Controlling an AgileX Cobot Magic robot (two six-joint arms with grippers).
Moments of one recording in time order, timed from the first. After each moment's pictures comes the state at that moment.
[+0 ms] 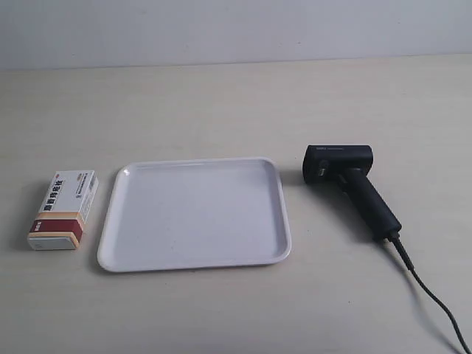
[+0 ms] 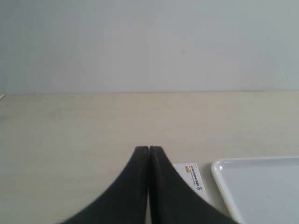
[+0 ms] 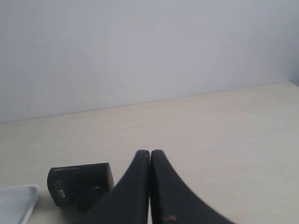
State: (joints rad) left arm -0.10 0.01 0.00 0.09 0.19 -0.09; right arm 0.13 0.01 0.00 0.10 0.20 0.05
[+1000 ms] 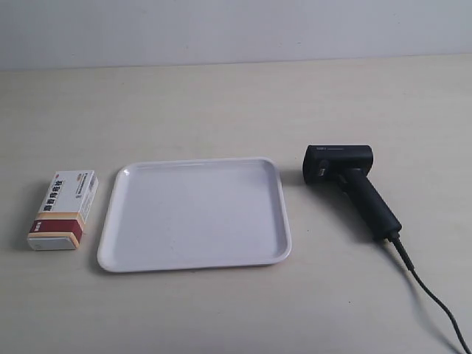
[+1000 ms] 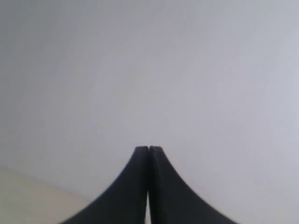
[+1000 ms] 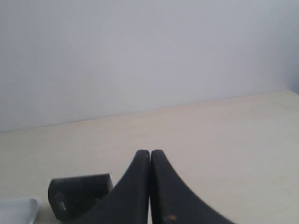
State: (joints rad) left arm -0.10 0.01 0.00 -0.03 -0.24 -0.43; right arm 0.13 0.01 0.00 0.10 0.16 0.06
